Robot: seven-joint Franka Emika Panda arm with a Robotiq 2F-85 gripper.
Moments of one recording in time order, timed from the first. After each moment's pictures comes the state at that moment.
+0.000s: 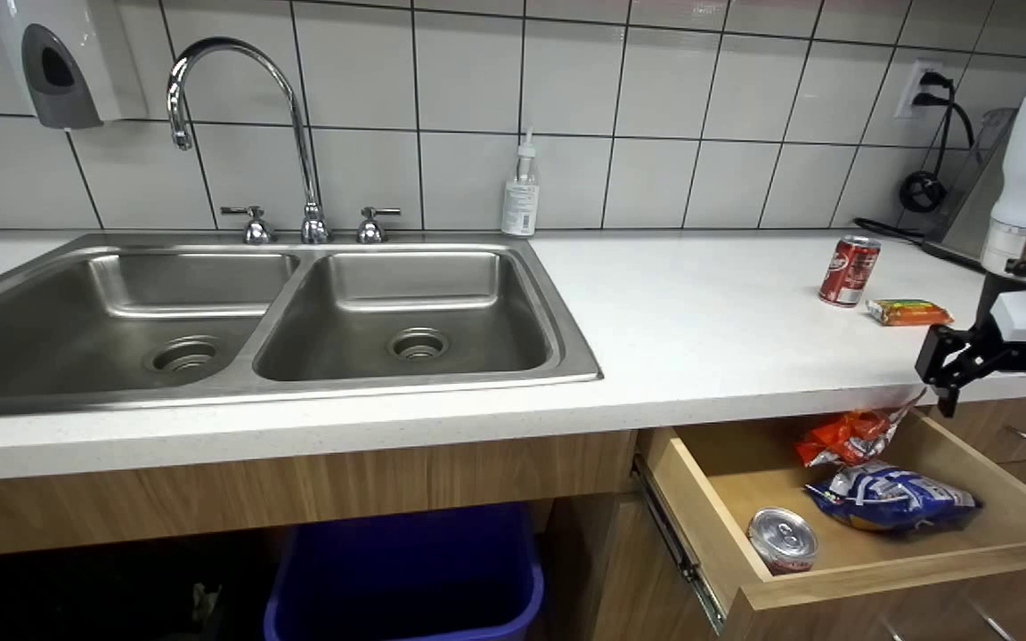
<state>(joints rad) 0.00 0.13 -0.30 -2.57 -0.46 2.66 0.64</state>
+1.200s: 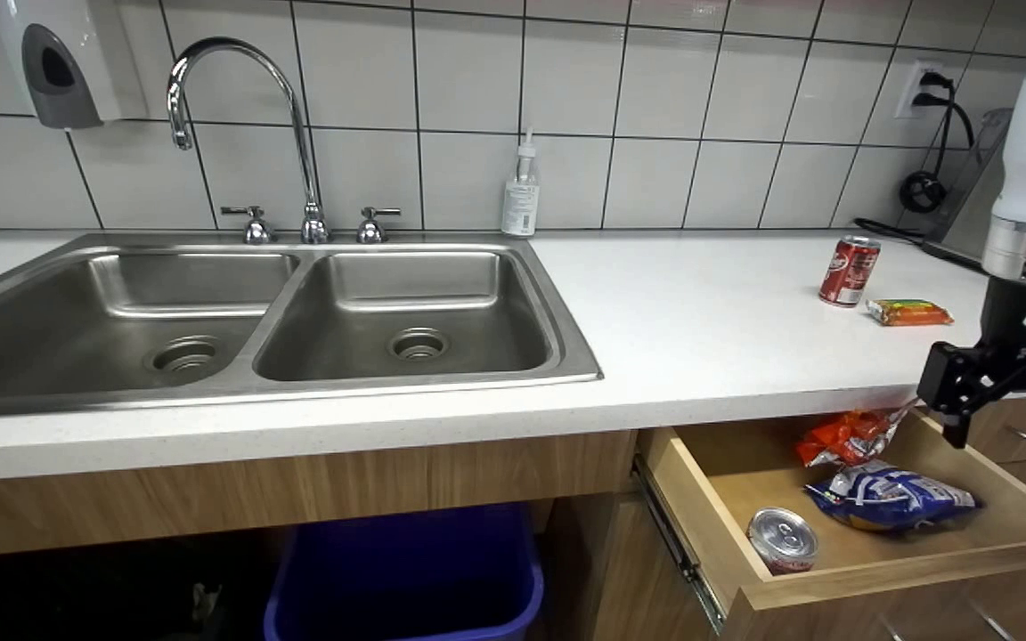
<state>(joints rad) 0.00 -0.01 -0.18 -2.69 -0.42 2.55 0.54</state>
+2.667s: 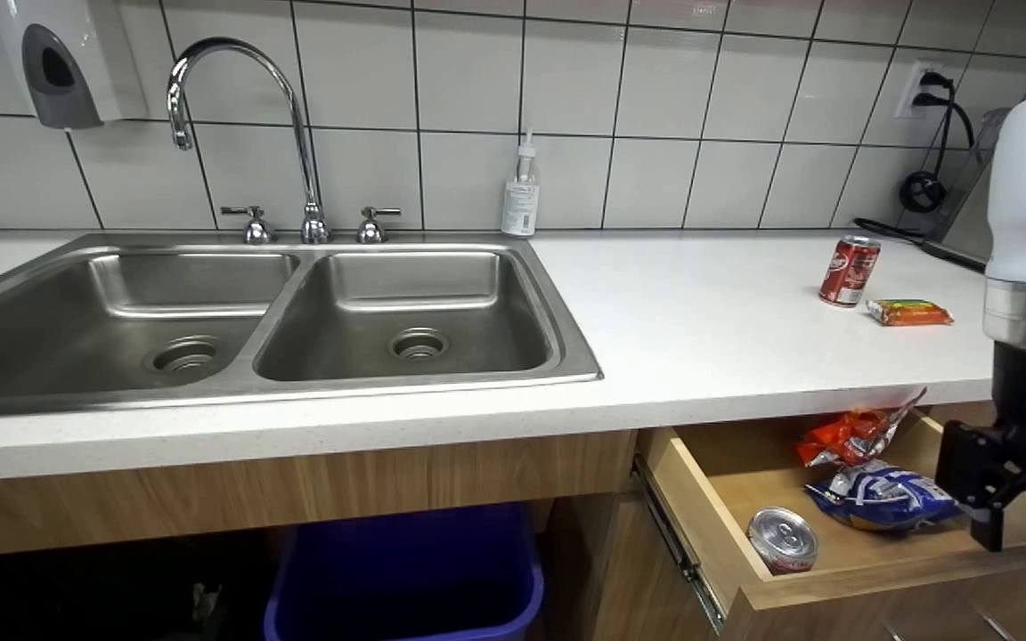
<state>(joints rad) 0.00 0.00 -0.08 -2.78 -0.23 2.46 0.41</state>
